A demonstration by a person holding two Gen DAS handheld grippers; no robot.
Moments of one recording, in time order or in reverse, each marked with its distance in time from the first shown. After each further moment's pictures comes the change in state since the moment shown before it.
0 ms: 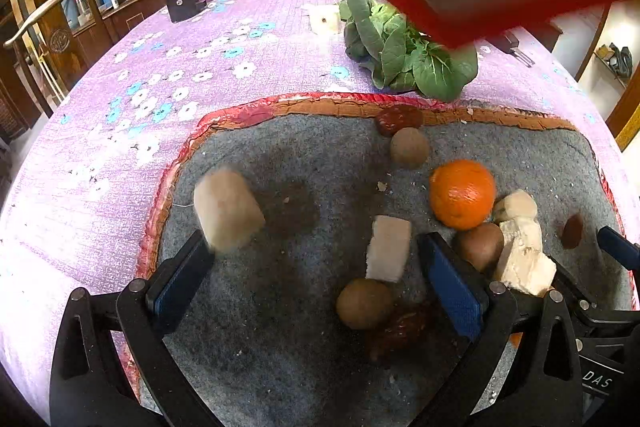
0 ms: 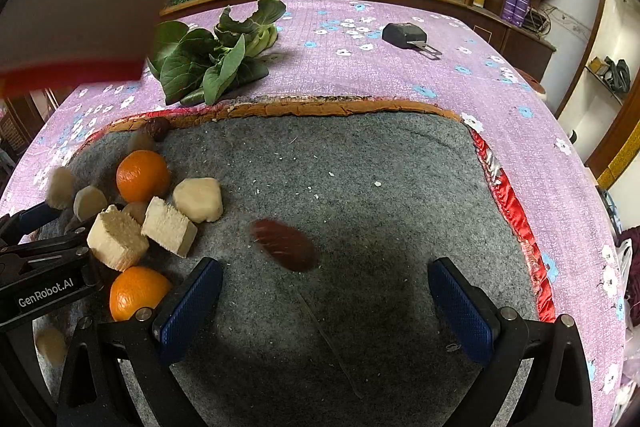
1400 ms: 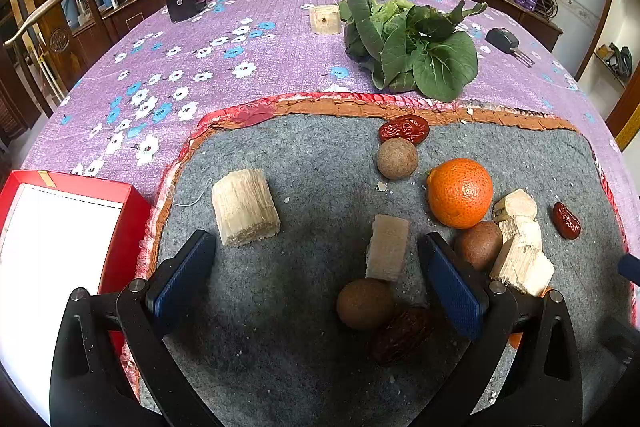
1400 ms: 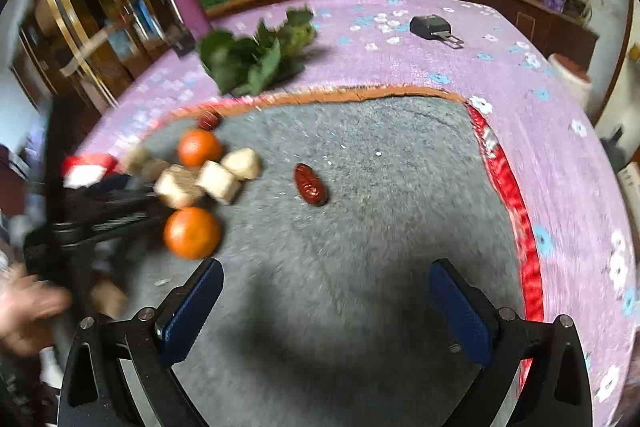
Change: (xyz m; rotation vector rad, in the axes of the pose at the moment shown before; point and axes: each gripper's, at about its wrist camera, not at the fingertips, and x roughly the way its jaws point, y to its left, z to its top) left arm -0.003 0.000 0.003 -0.001 0.000 0.000; right arm -0.045 -0.049 -0.021 -0.007 -0.037 0.274
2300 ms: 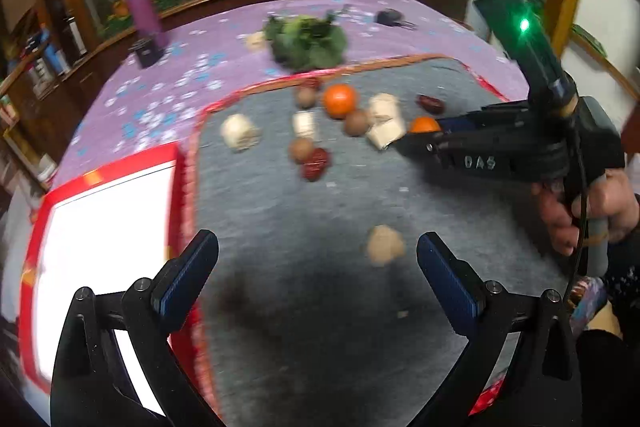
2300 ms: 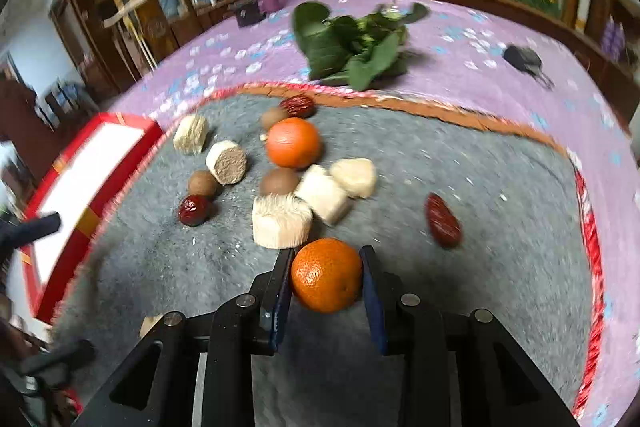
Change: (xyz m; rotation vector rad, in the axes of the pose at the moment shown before) left arm -0.119 0.003 -0.070 0.307 -0.050 -0.148; right arm 0.041 0.063 0.016 -0.146 0.108 0.099
